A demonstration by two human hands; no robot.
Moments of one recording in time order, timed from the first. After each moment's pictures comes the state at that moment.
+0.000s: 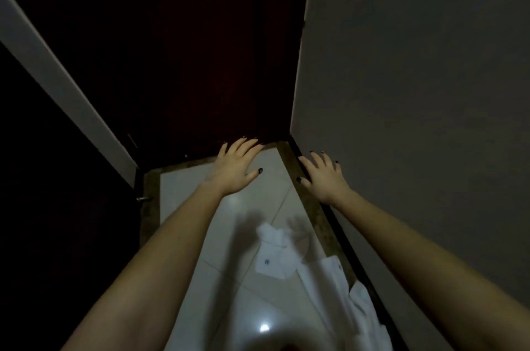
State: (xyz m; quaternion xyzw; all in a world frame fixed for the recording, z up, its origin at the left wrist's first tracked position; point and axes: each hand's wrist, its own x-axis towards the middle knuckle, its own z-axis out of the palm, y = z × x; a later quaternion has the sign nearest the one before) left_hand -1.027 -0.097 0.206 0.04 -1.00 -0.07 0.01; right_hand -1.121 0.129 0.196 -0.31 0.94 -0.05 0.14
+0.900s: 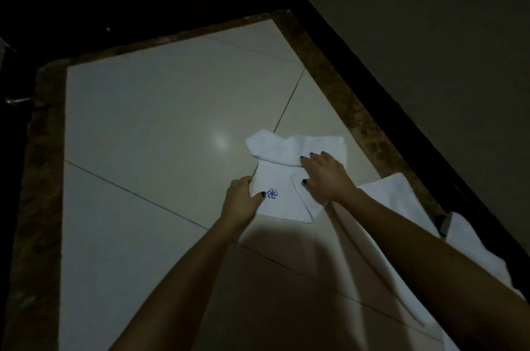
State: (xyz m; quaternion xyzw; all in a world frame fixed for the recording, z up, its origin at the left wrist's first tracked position) left_hand -1.009 -0.067 -0.478 0.26 -0.86 -0.42 -0.12; right_hand -1.134 0.127 -0.455 -0.29 0.94 -0.04 0.19
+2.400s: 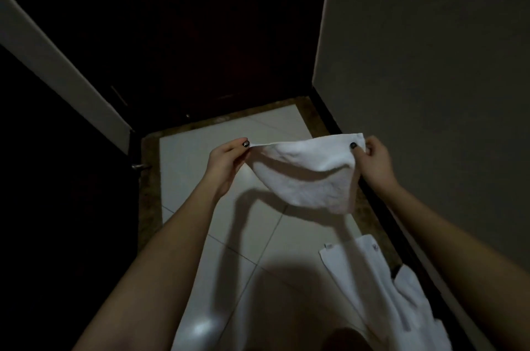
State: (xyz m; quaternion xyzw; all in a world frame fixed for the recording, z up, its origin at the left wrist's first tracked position) left_hand -1.046 -0.150 -0.040 0.32 -0.52 -0.78 0.13; right_hand -1.160 0.128 -0.032 -0.09 0.84 -0.53 0.08
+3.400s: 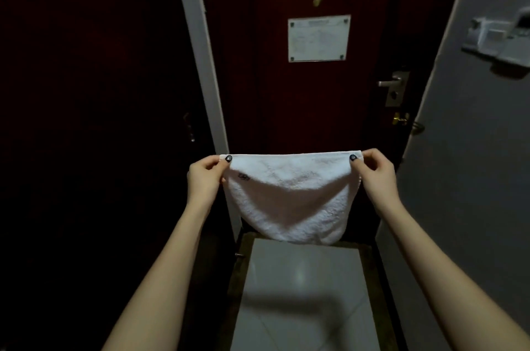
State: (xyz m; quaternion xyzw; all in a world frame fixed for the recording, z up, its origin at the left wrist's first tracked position) left_hand -0.823 -0.196 0.622 0.35 -0.65 -0.50 0.46; right_hand -1.065 0.019 0.616 -0.35 0.68 -0.64 0.03
